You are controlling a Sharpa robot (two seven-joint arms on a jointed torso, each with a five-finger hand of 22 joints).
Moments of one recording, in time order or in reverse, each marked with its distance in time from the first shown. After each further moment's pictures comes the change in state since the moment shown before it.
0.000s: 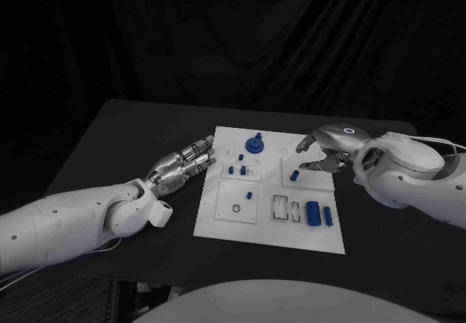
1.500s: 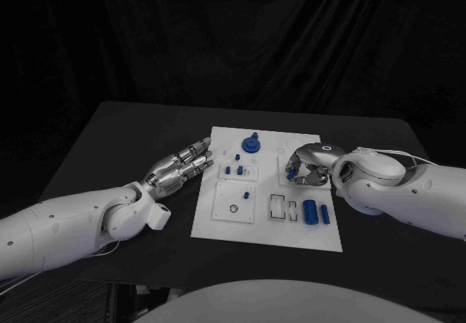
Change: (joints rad) left arm -0.006 0.010 0.000 -0.006 0.000 0.001 0.000; left_hand 0.000 0.000 0.018 -0.007 0.012 0.000 0.000 0.000 0.000 0.000 0.000 0.000 0.000 -0.004 0.011 0.000 0.000 0.000 -0.004 0.025 0.000 -0.010; right arm -0.098 0.108 -0.001 -0.120 0.040 0.020 0.040; right_hand 0.092 0.023 0.044 -0.012 0.044 0.084 0.039 0.041 -0.071 0.258 -0.044 0.016 -0.052 0.001 -0.006 0.021 0.000 0.000 0.031 -0.006 0.051 0.000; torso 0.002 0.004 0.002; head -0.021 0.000
